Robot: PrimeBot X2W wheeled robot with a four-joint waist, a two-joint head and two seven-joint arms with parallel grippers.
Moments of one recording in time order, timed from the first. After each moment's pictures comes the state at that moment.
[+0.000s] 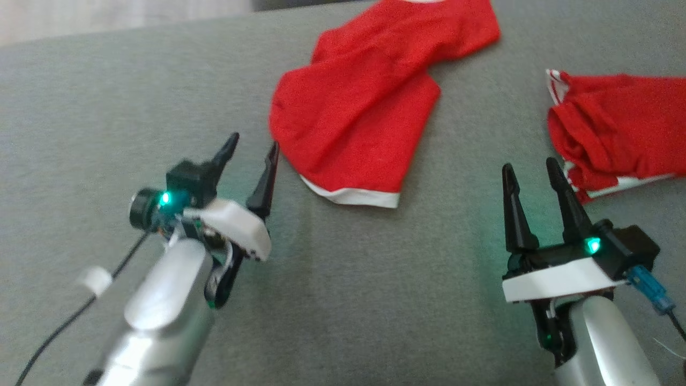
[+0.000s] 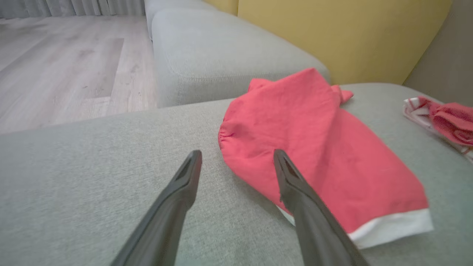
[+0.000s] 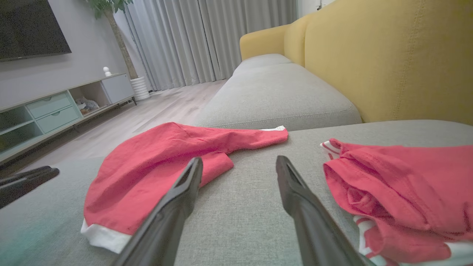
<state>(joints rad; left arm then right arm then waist) -0.52 0.17 -0.51 0.52 -0.43 -0.03 -0.09 -0.13 -0.05 0.10 0.18 0.19 0.13 -0.25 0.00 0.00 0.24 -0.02</state>
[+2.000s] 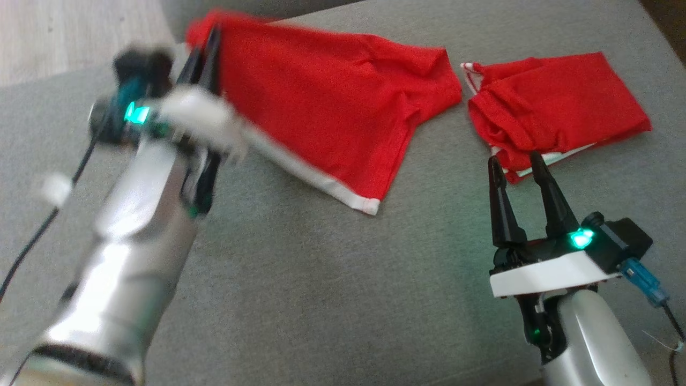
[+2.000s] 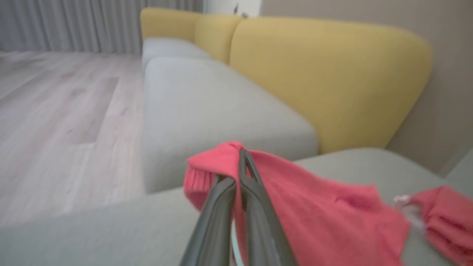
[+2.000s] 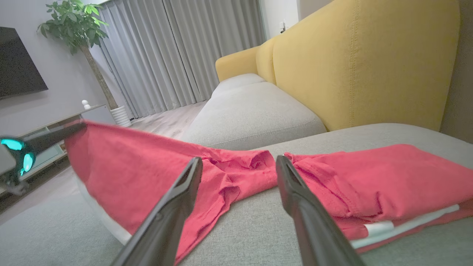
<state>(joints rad) -0.92 0.13 -0.52 0.78 -0.59 0.01 -0.09 -0.17 -0.05 0.17 0.18 0.30 0.13 -0.25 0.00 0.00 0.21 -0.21</state>
